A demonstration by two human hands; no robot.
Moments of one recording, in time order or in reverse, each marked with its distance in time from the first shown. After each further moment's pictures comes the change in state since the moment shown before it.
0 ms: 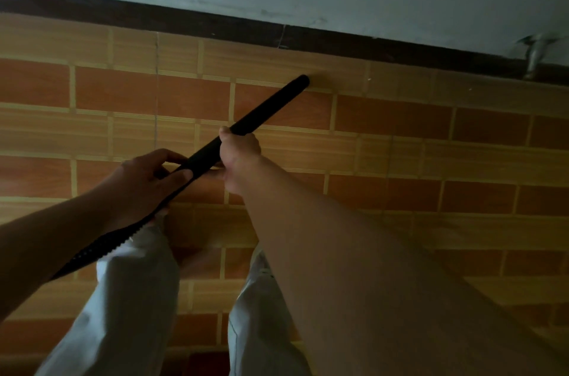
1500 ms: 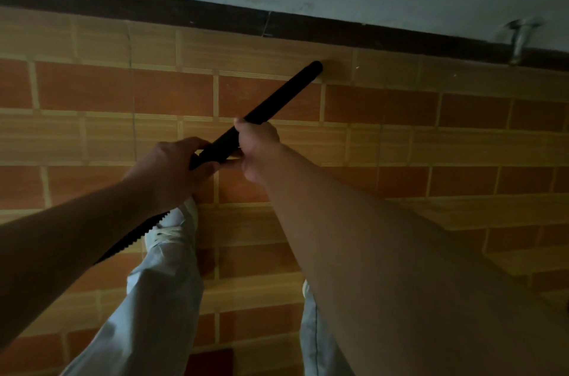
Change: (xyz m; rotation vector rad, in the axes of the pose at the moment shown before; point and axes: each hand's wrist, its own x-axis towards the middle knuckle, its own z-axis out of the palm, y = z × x) left_hand 0.039 0.033 0.024 0.283 -0.024 0.180; right_hand -0.015 -0.027 -0.044 0.105 0.042 -0.002
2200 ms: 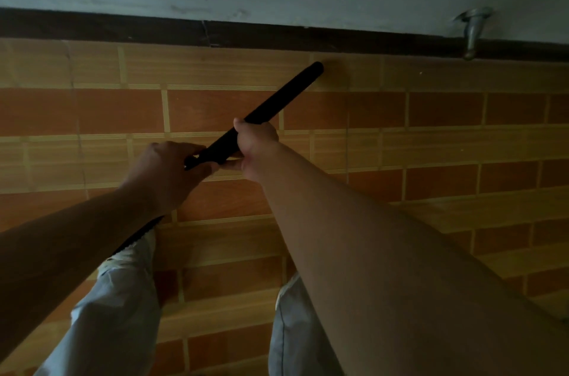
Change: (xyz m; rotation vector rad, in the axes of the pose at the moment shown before) left_hand 0.035 0.084 0.042 0.023 0.105 0.055; right_hand 0.013 -0.042 -0.093 0.058 0.012 -0.029
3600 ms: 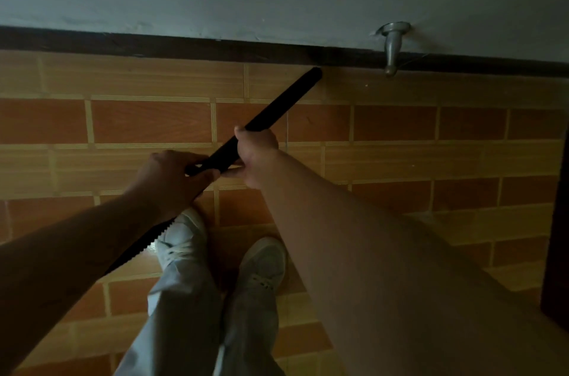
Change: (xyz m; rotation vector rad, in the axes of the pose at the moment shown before) left_hand 0.029 0.143 0.080 -0.117 -0.010 -0.083; right_hand 0.023 -0.060 -0.149 -0.126 0.037 0.016
